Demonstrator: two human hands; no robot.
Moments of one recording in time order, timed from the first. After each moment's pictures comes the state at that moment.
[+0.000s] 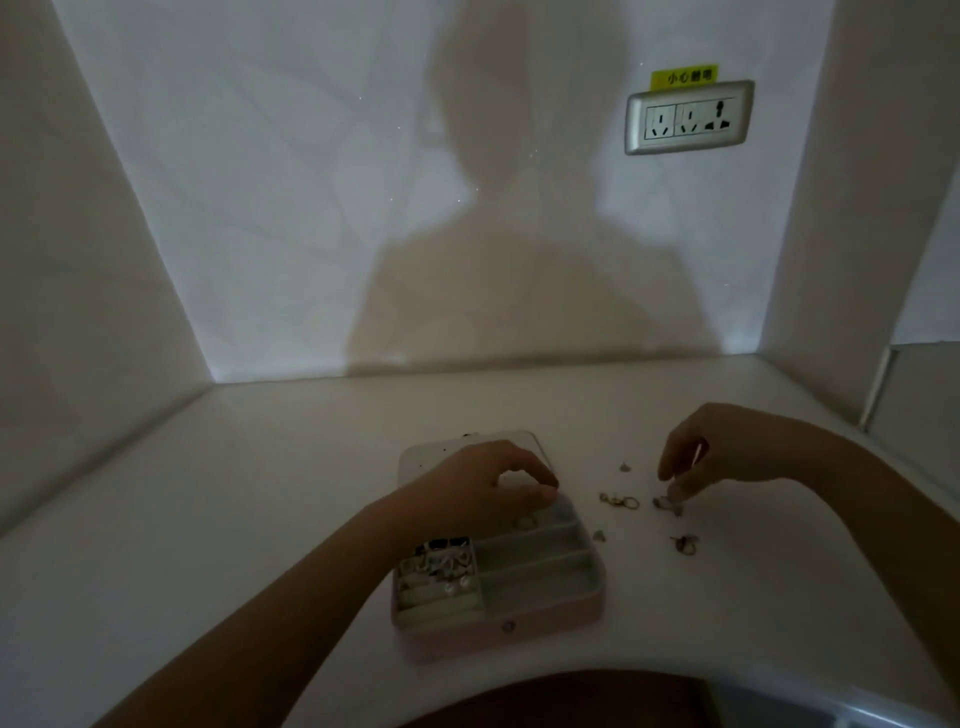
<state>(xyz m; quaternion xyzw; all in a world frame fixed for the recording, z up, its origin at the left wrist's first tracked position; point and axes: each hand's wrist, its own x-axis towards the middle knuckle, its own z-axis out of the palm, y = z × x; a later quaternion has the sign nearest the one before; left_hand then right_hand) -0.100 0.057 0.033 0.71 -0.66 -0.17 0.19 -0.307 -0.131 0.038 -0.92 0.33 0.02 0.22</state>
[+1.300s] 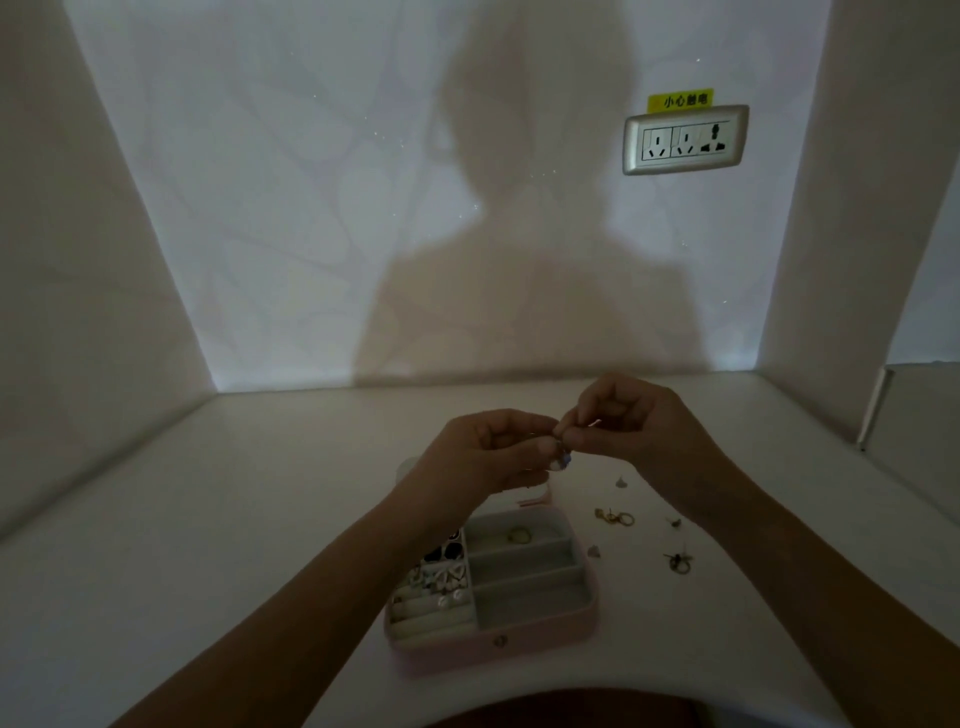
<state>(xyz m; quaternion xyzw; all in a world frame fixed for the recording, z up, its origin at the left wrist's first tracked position) -0.118 0.066 0.055 0.56 -0.50 -0.37 0.55 -0.264 -0.051 0.050 -0.73 0.06 -0.36 0.58</state>
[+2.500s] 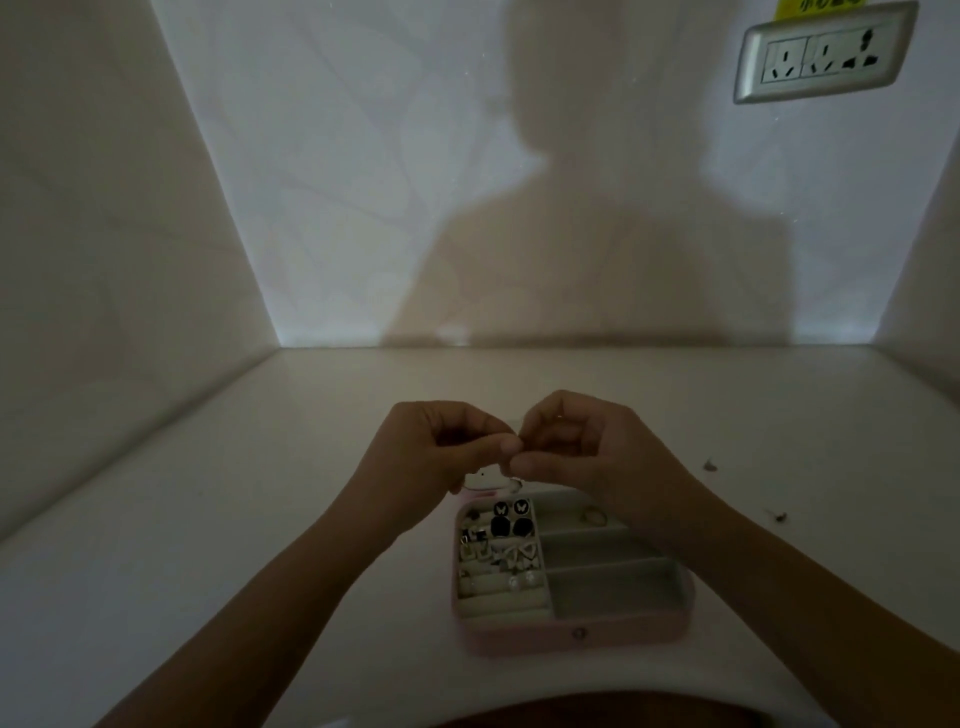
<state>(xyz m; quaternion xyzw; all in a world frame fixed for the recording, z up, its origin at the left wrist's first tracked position) -0.066 0.120 0.048 0.69 -0.47 -0.18 0.53 -0.195 -0.002 0.029 -0.74 0.05 -0.24 0.63</state>
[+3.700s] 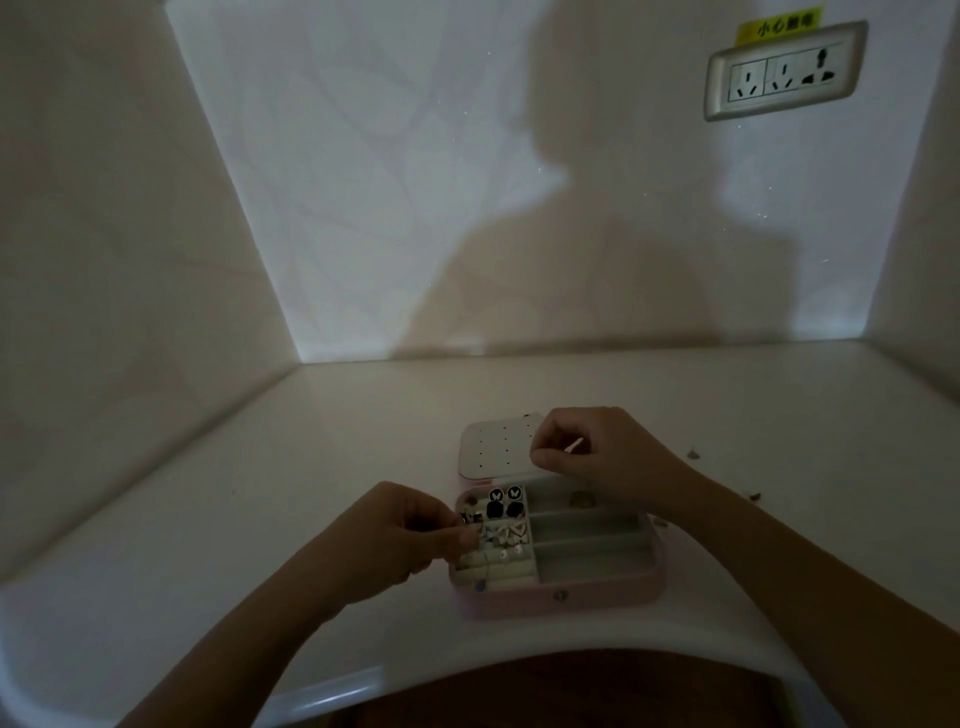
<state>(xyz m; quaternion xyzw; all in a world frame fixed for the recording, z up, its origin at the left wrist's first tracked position) -0.084 0.171 0.032 0.80 -0.41 -0.29 0.34 -0.197 -0.037 0.005 -0.90 0.10 -0.23 0.35</state>
